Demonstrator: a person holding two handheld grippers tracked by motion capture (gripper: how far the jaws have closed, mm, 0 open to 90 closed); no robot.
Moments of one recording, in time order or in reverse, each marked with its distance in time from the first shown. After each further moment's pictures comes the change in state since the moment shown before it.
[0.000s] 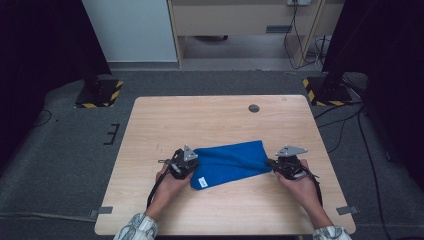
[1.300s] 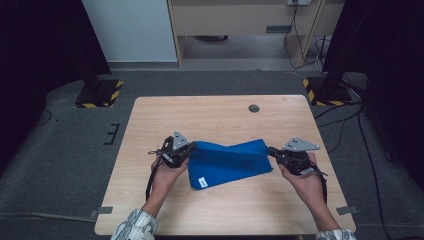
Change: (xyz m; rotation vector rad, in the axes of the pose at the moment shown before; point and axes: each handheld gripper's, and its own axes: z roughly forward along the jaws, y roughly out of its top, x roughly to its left) left arm 0.019 0.036 -0.034 -0.184 0.057 -0.076; right arm 0.014 0.039 -0.048 -0.163 -0.071 -0.043
